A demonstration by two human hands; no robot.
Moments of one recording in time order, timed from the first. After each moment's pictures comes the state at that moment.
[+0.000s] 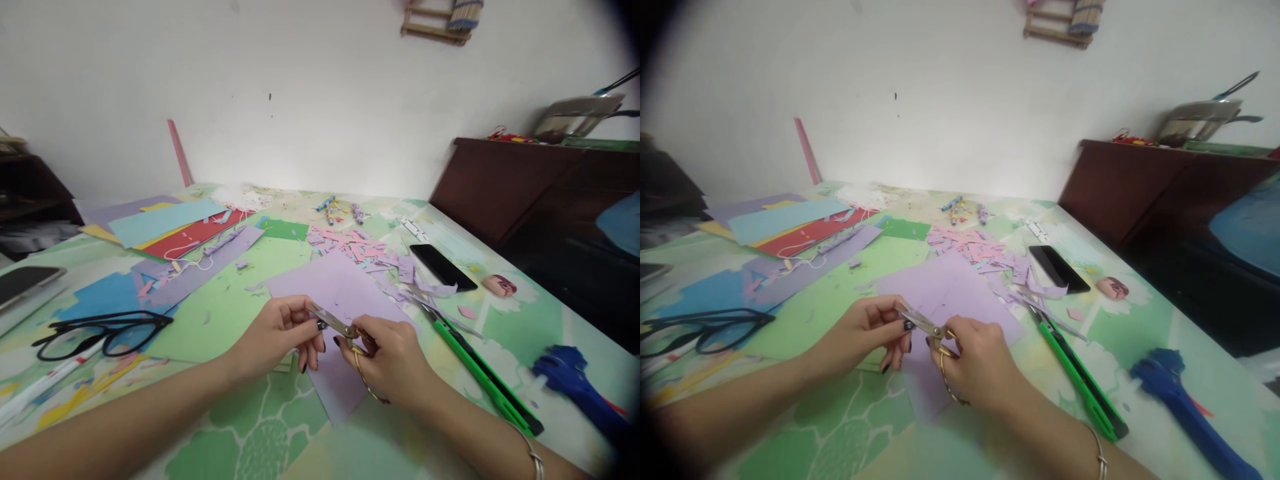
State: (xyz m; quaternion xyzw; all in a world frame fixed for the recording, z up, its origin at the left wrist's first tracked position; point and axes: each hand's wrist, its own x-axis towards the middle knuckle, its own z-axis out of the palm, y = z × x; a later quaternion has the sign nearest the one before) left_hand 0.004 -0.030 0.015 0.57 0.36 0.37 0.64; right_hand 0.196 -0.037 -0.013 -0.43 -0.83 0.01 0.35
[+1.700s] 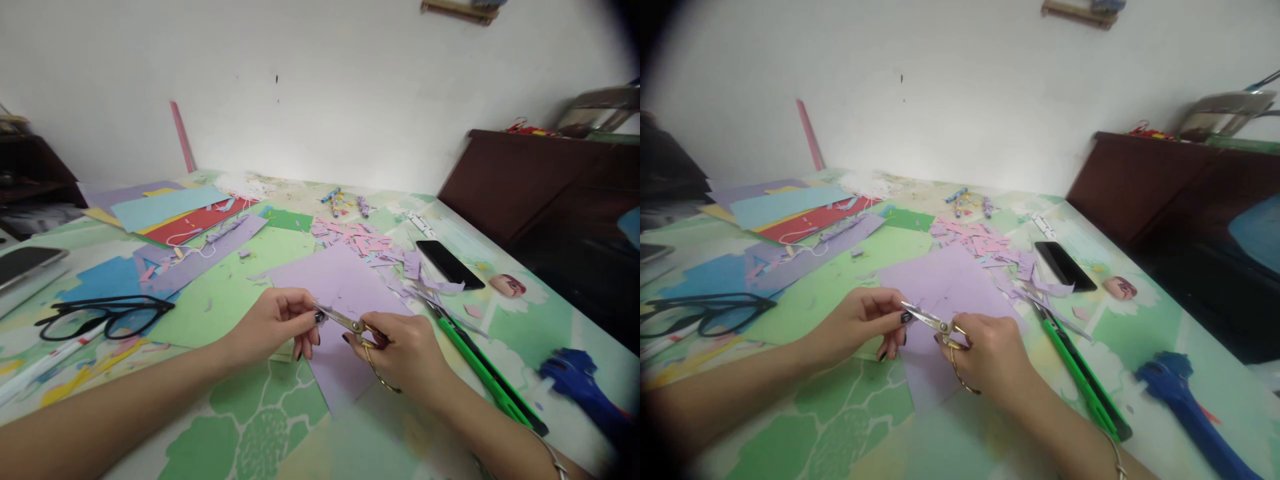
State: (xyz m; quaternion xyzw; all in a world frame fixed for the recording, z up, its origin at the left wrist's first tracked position) left_hand -0.004 -0.029 0.013 0.57 0.40 0.36 0.62; right_hand 0.206 -0.033 -0.008 -0.41 -0.84 -0.03 0.36
